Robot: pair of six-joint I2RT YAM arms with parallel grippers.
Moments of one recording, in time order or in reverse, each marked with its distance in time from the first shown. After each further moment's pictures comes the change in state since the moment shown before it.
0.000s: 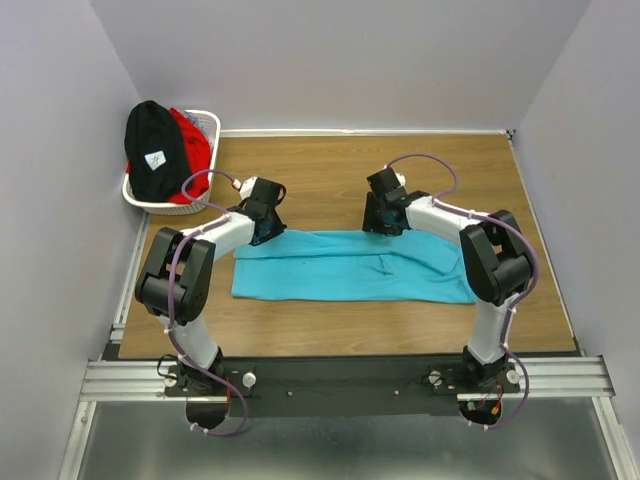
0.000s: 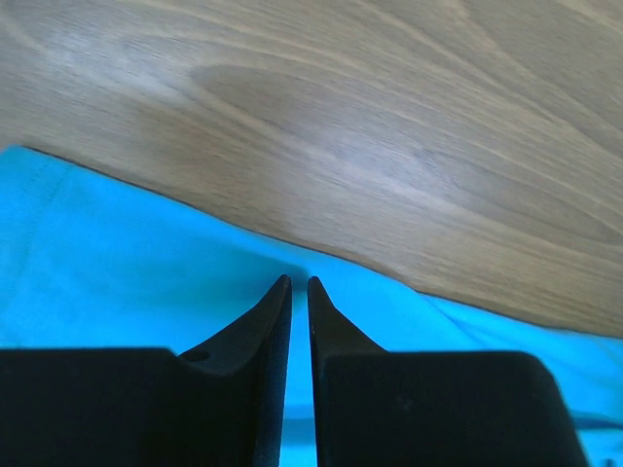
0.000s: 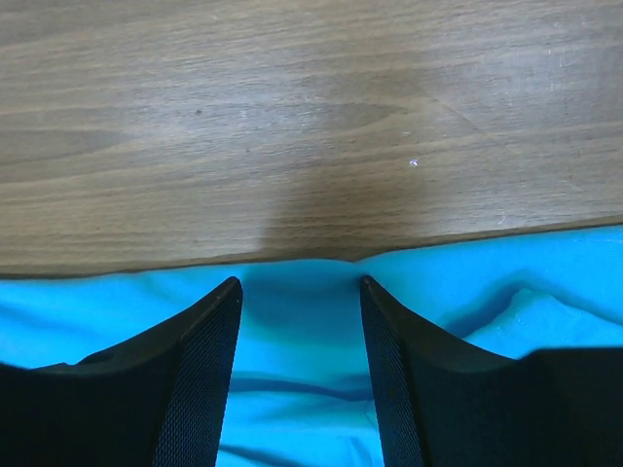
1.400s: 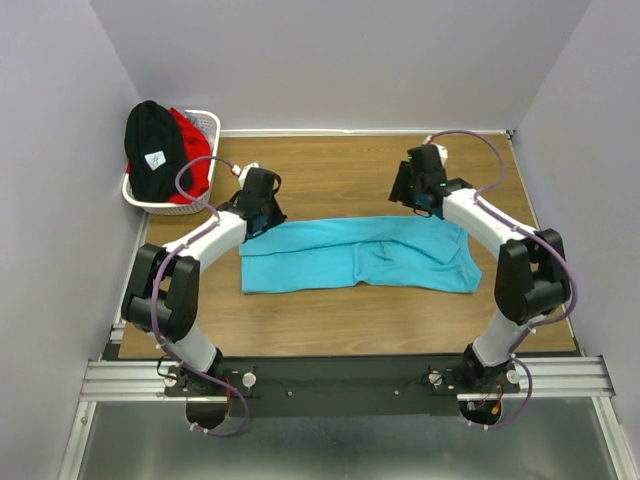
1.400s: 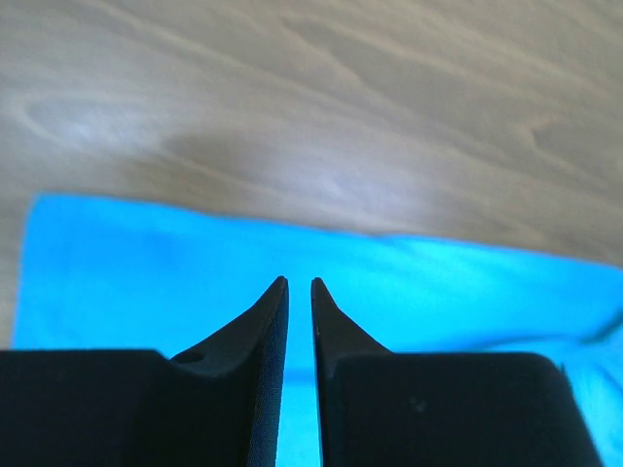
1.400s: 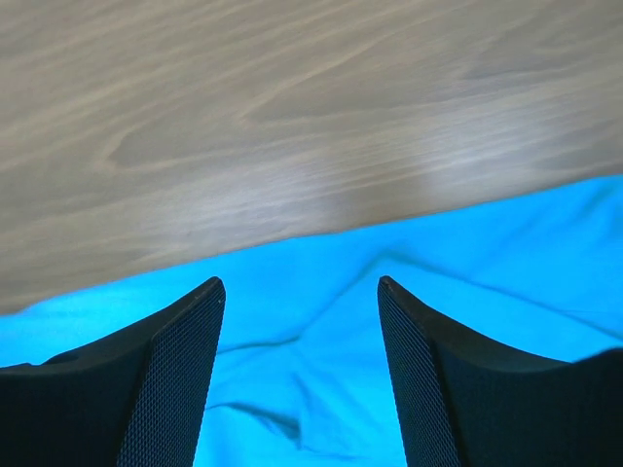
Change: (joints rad) left arm 0.046 -0.088 0.055 -0.011 0.074 0.084; right arm -0.118 -0.154 0.012 0.013 0.056 -0.035
